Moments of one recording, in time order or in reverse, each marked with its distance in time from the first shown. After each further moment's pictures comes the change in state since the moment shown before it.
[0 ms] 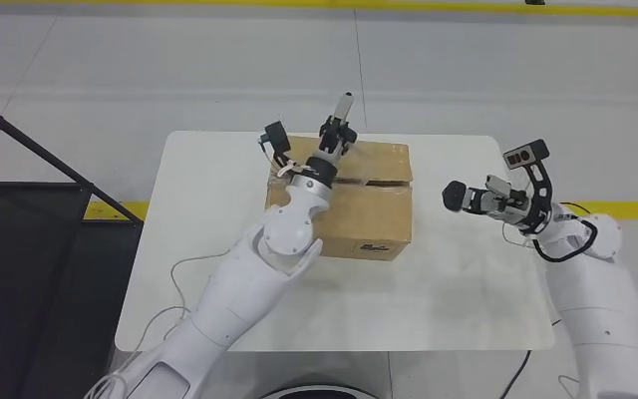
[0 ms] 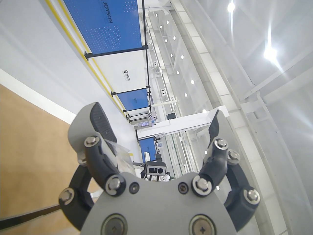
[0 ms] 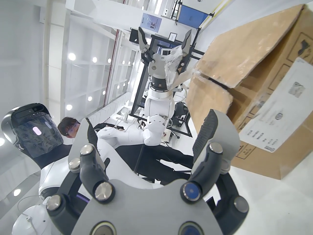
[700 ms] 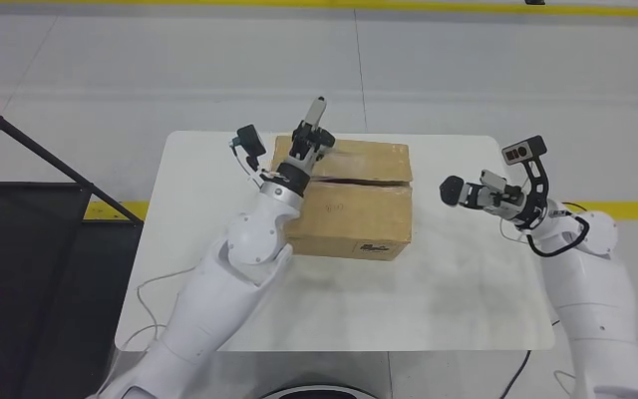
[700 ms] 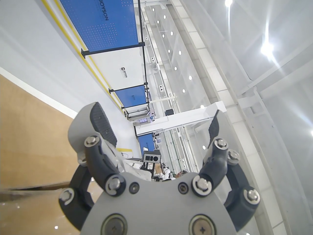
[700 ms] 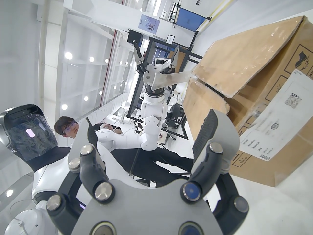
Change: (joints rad) left arm 0.120 0.087 -0.120 -0.169 -0.009 0.023 -0.125; right arm 0.026 -0.015 0.003 0.053 -0.026 -0.035 -0.035
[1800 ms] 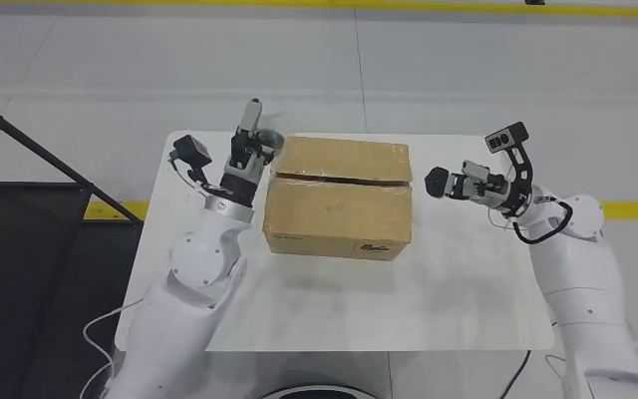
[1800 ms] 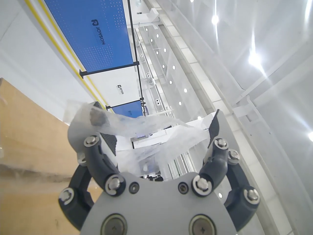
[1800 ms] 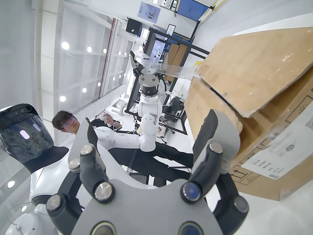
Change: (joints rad) left arm 0.195 0.091 -0.195 -0.239 0.009 0.011 -0.043; right arm 0.084 -0.034 -0.070 0.034 -0.024 0.003 0.003
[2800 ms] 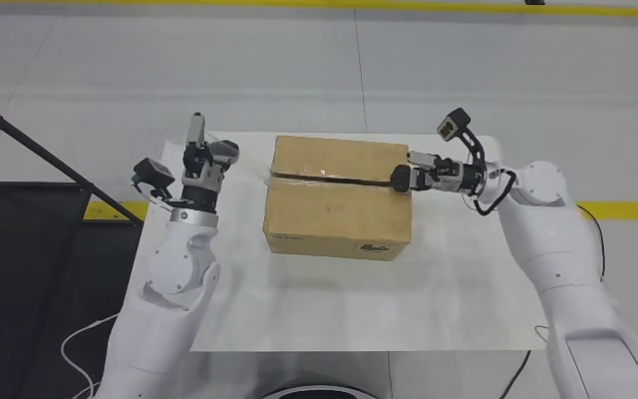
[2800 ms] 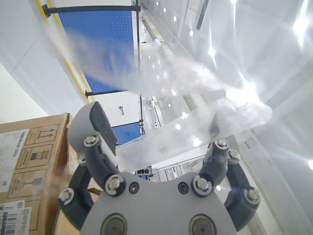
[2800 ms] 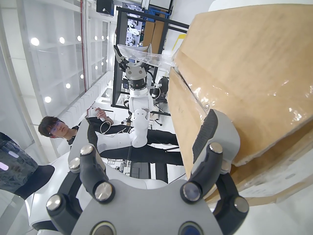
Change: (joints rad) left arm 0.109 0.043 -0.138 0.035 -0.097 -0.109 0.053; right arm 0.212 -0.077 -0.232 0.168 -0.119 0.056 -0.028
